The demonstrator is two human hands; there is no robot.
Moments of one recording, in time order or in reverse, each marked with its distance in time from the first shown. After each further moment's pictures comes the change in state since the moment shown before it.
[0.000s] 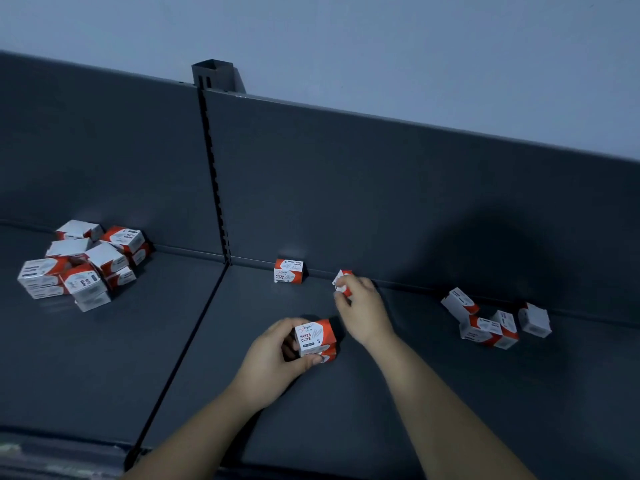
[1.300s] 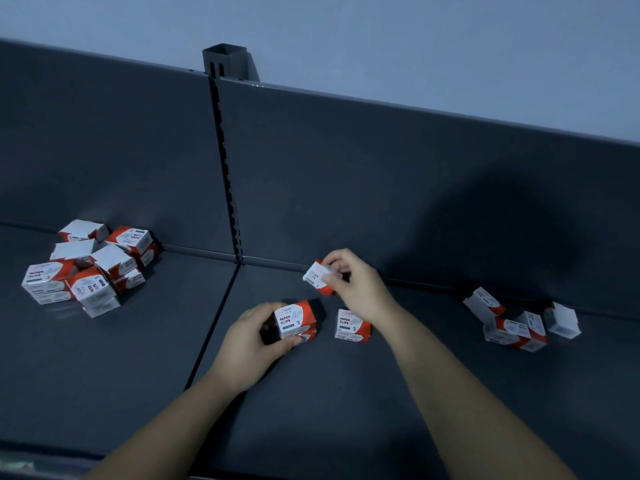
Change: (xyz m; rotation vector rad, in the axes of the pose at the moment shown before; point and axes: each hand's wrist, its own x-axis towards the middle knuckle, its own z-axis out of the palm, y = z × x) left_hand 0.021 -0.027 -0.057 0.174 0.074 0.021; right_hand 0.032 -0.041 0.002 0.198 -0.137 -0.107
